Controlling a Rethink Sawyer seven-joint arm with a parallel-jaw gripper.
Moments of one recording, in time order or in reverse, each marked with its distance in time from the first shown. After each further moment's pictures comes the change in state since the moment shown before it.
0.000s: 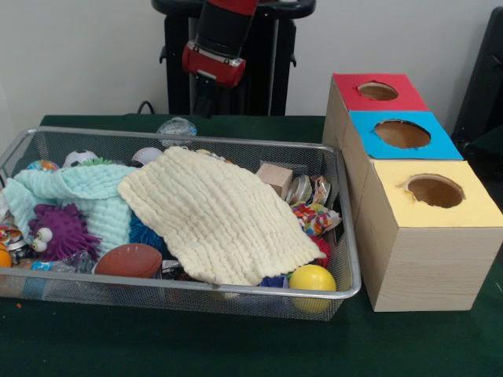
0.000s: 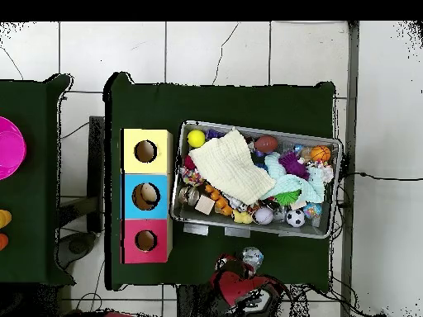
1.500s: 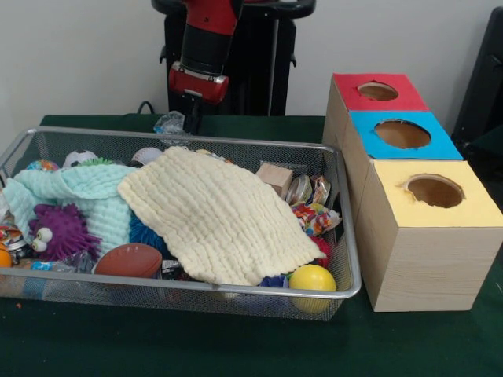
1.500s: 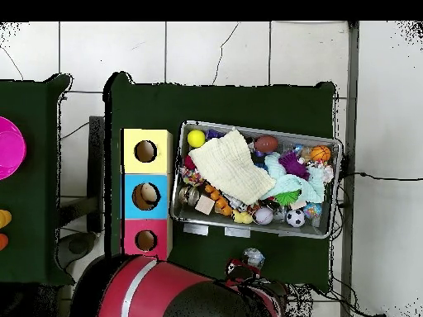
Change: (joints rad) arm -0.035 0.249 -0.085 -0.047 0.001 -0.307 0.000
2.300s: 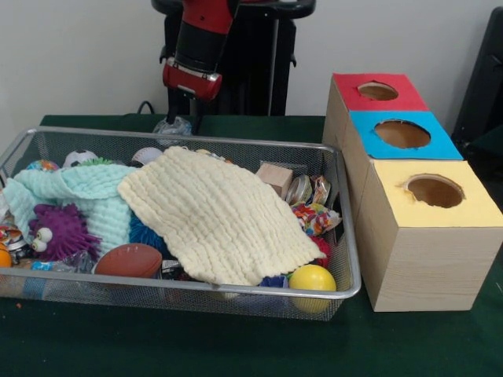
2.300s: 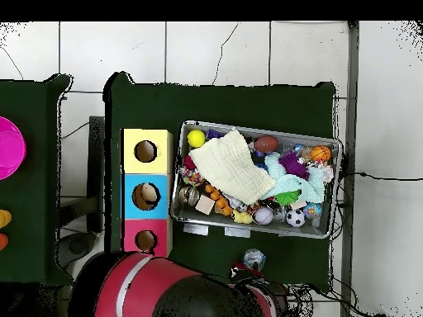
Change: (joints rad) arm 0.017 0.036 -0.042 0.000 0.016 -0.003 0.000
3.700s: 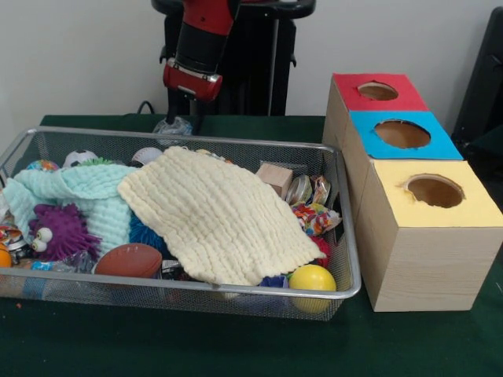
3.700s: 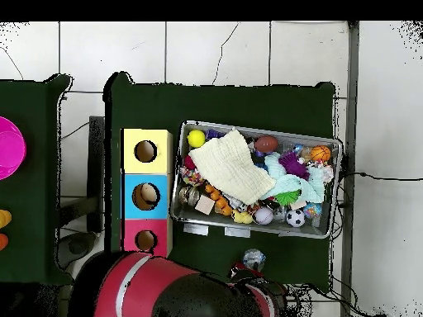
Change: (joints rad) arm 0.004 0.009 0.000 0.000 0.014 0.000 0.000
